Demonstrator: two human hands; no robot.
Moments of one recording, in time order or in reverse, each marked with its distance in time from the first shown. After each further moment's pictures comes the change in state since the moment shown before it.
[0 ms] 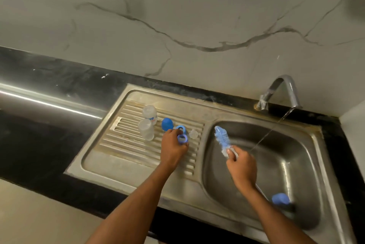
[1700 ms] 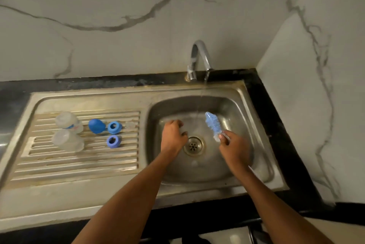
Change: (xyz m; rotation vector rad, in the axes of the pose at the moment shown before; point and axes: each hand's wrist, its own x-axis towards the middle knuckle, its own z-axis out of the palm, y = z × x) left_hand -0.038 0.092 0.159 0.115 -0.400 0.180; right_hand -0.021 0.105 -0.105 -0.029 0.125 0.279
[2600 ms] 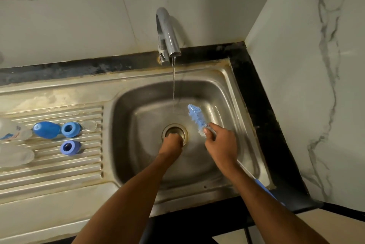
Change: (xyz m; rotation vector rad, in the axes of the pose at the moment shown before) left_hand 0.015 -0.017 0.132 0.347 -0.548 -0.068; right_hand 0.036 0.049 0.011 -0.004 -0.104 0.031
